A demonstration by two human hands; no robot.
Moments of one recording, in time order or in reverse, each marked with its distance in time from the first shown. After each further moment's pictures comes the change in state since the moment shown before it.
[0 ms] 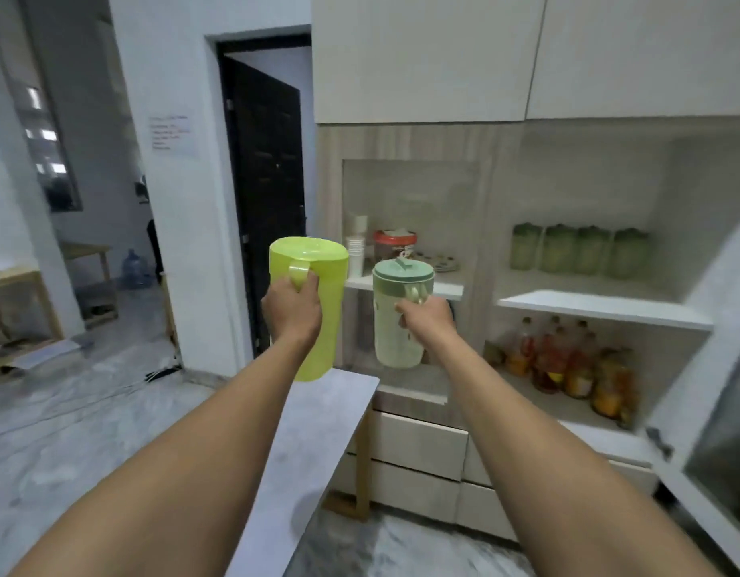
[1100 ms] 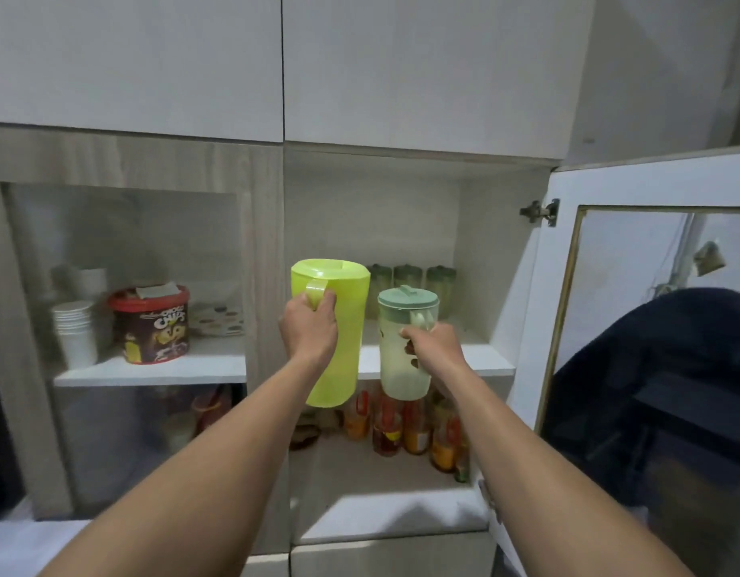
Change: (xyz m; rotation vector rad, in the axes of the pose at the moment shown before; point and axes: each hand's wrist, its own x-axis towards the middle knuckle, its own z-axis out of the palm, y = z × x) left_hand -0.074 0.175 0.492 -0.372 -0.390 0.028; right_hand 0.245 0.106 -0.397 0.030 0.378 0.052
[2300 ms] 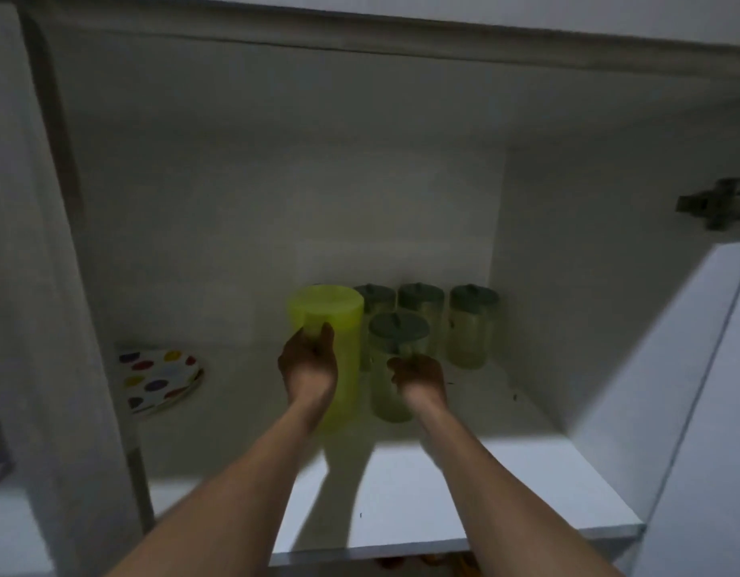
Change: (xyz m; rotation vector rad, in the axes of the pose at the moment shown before) left_hand 0.259 -0.184 0.284 0.197 0.017 -0.003; right_hand 0.431 0.123 0.093 -0.163 0.043 0.070
